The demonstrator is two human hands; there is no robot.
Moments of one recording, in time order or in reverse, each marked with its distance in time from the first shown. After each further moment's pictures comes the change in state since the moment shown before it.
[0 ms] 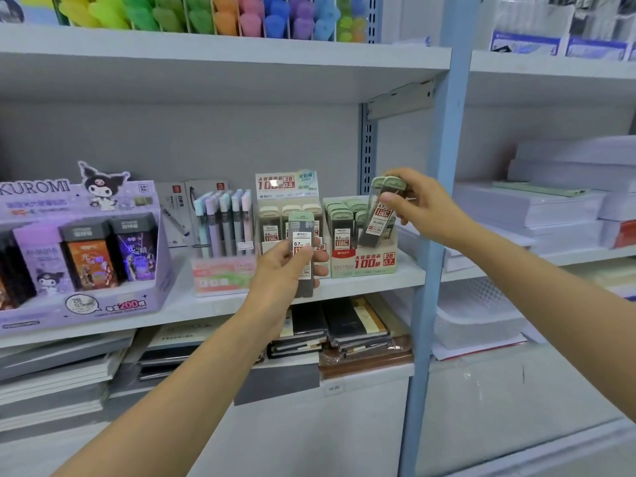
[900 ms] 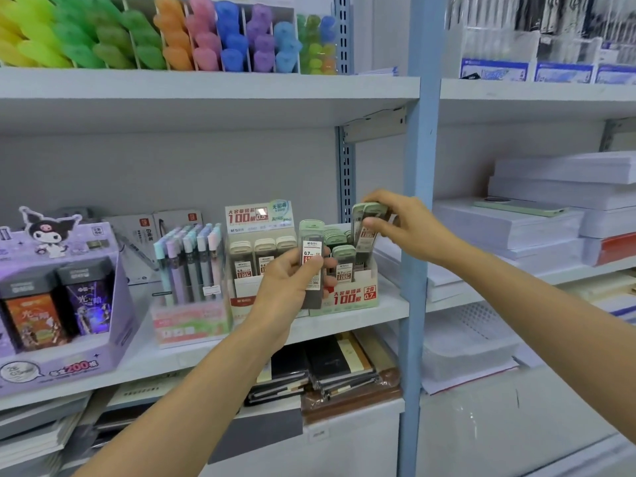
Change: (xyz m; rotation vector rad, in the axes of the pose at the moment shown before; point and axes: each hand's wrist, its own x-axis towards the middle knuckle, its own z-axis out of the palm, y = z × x) left_hand 0.039 0.015 0.043 -0.024 -0.136 0.043; right_hand 0.023 0.026 -0.019 -0.239 -0.016 -0.058
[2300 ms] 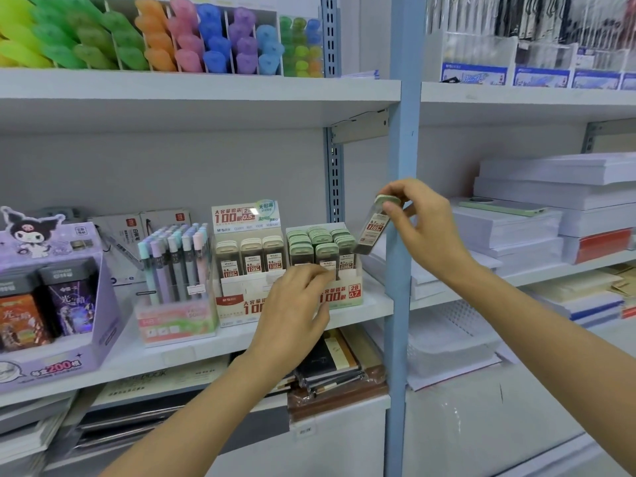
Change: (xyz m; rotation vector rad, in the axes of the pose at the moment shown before) left_hand -0.017 -0.033 0.008 1.184 -0.091 0.629; right_hand -0.034 -0.021 -0.020 -0.004 0.369 -0.025
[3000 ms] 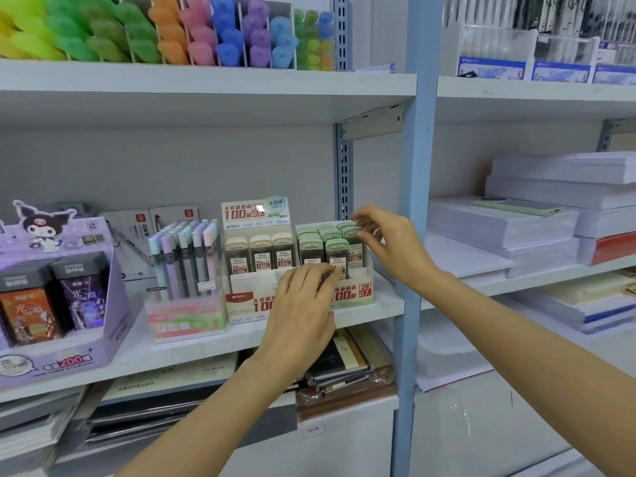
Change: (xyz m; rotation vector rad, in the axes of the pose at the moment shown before) left_hand -0.006 -0.004 0.008 0.246 0.000 0.030; right_hand -0.006 0.020 0.059 -0.082 -0.195 -0.006
